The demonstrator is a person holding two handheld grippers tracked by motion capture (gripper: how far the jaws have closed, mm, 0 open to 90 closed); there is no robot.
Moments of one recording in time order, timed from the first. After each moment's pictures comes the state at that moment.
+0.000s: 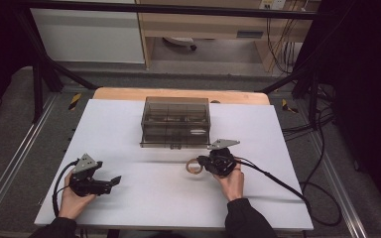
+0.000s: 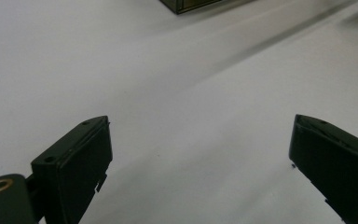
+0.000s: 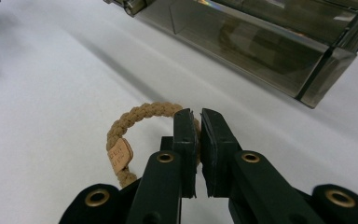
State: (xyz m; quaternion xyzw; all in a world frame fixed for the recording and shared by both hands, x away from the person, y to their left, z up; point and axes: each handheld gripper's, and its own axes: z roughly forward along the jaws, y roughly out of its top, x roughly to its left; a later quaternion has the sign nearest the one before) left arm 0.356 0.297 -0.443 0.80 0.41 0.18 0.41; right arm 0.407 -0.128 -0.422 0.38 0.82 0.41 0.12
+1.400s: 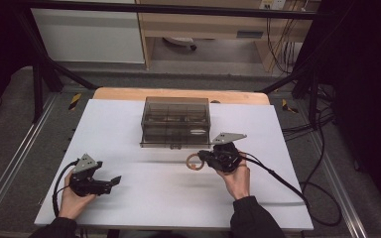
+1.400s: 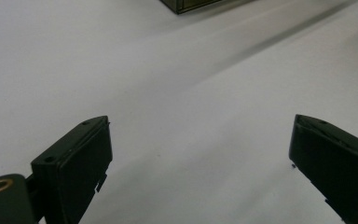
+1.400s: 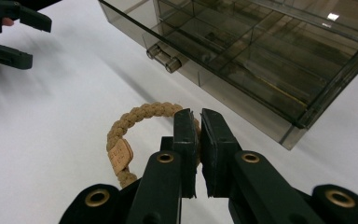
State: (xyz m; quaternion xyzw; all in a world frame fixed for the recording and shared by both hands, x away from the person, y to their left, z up) left arm 0.356 0.297 -0.443 0.80 0.41 0.18 0.41; right arm 0.395 -0.131 -0.375 0.35 0.82 0.43 0.12
